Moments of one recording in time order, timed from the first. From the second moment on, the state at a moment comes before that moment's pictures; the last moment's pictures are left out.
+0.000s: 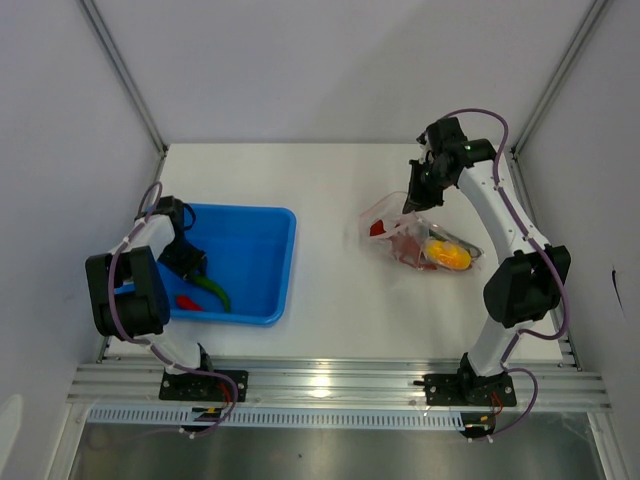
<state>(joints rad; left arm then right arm) 0.22 1.64 1.03 -0.85 -0.14 -0.77 0.25 1.77 1.80 -1.11 -0.23 0.34</state>
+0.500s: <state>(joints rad) 0.22 1.55 1.03 -0.78 0.01 -0.74 0.25 1.78 1.83 -1.11 -0.25 0.34</state>
